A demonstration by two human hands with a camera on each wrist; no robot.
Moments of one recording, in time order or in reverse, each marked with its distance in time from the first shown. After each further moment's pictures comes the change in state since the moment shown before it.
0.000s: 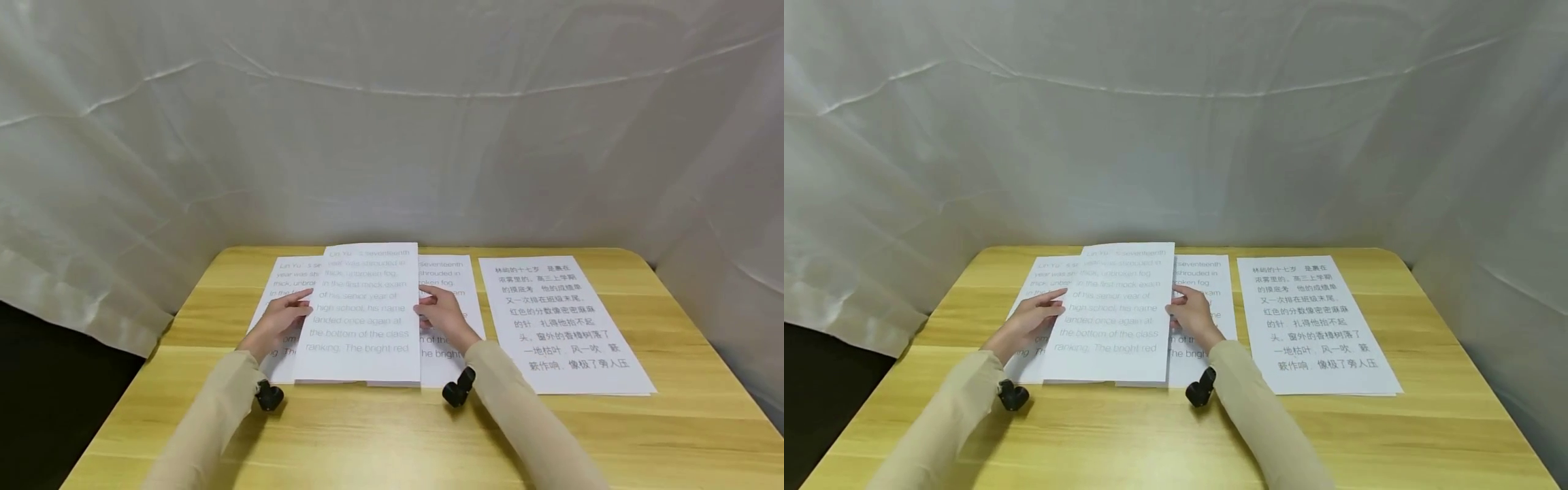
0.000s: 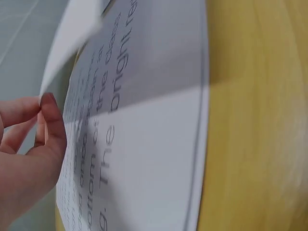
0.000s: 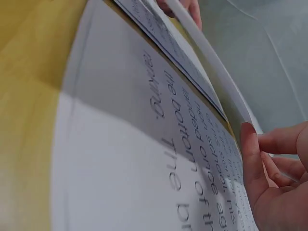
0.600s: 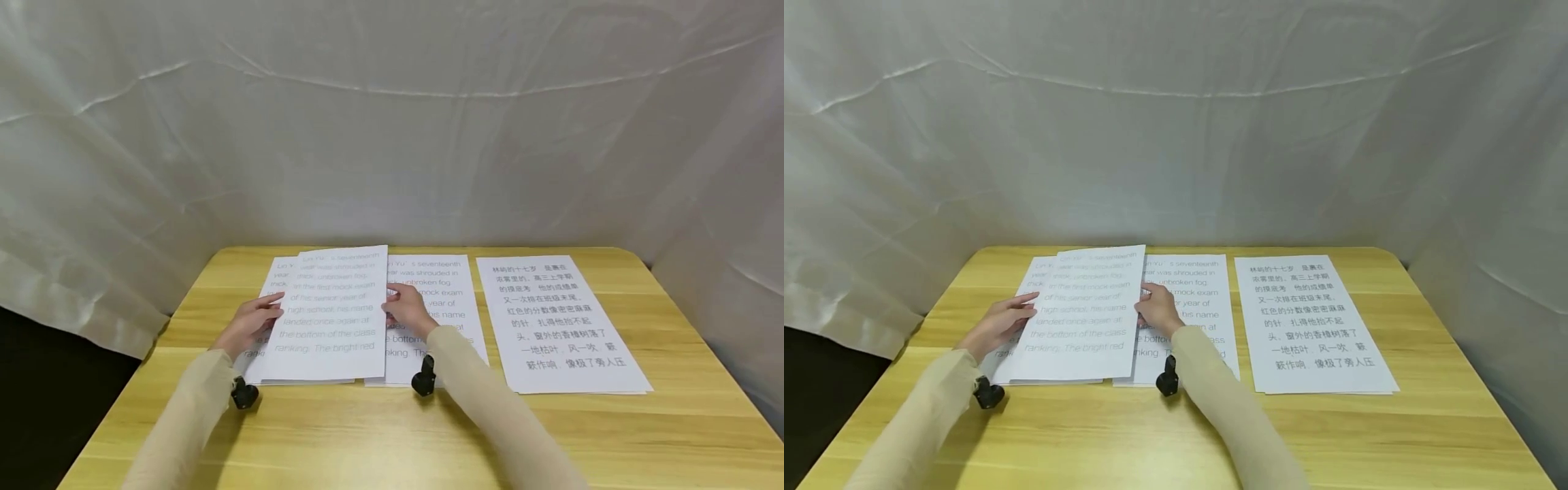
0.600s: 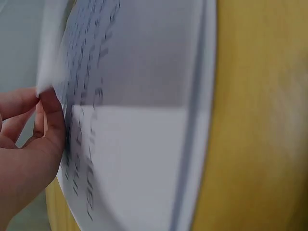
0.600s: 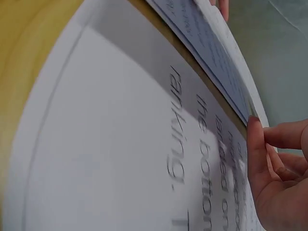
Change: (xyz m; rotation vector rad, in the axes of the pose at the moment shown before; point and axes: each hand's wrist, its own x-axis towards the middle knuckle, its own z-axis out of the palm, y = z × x) left_hand 0.000 -0.011 -0.046 0.011 0.012 -0.007; right_hand 0.016 -0.015 0.050 -0.044 -0.079 -0.053
